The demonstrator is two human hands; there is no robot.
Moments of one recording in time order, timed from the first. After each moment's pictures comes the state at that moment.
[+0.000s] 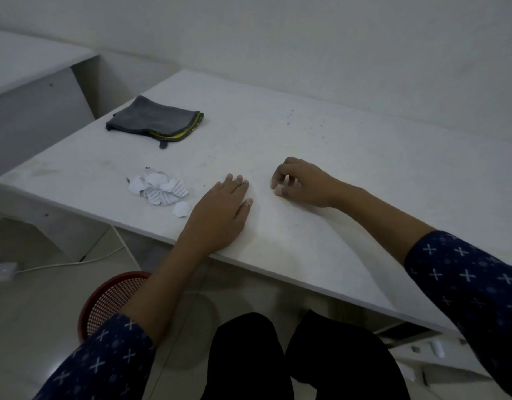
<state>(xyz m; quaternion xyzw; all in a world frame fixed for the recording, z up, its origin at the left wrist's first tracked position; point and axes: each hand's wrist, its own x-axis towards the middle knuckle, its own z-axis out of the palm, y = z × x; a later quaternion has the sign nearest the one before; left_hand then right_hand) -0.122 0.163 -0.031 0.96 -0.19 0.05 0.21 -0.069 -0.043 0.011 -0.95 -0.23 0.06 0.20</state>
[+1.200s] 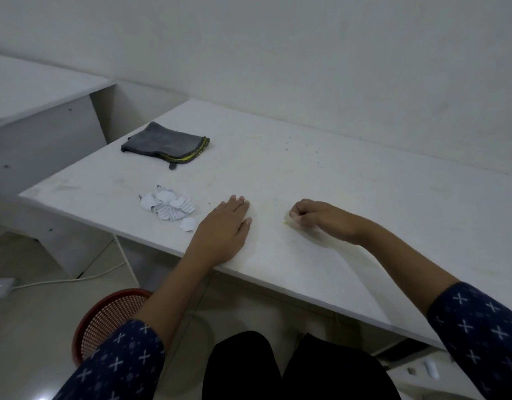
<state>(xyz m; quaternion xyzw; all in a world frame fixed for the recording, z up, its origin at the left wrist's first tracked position) -0.125 0.166 -0.034 0.95 -0.21 0.08 0.24 -0.122 -0.064 0.028 -0.90 -0.15 0.19 0.37</state>
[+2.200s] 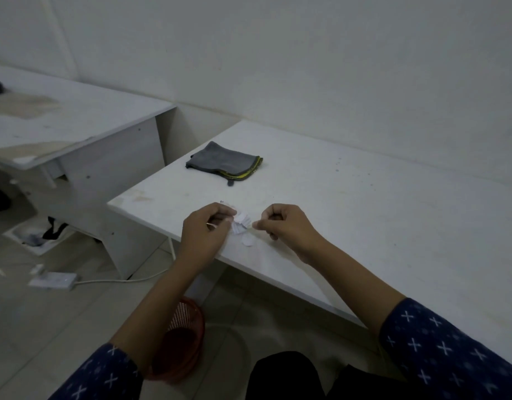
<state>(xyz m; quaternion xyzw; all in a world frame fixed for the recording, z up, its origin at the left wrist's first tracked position) -0.145 0.276 -0.006 0.84 -0.02 0.21 0.50 -0.114 0.103 0.015 -0.80 -0.11 0.08 0.58</state>
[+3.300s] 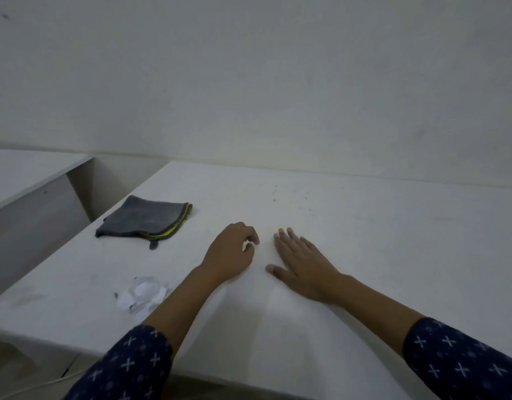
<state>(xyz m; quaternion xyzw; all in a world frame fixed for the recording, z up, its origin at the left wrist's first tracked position) -0.013 0.141 0.002 0.91 -0.27 0.09 0.32 -0.062 -0.044 -0.014 -0.99 -0.13 0.02 0.07</state>
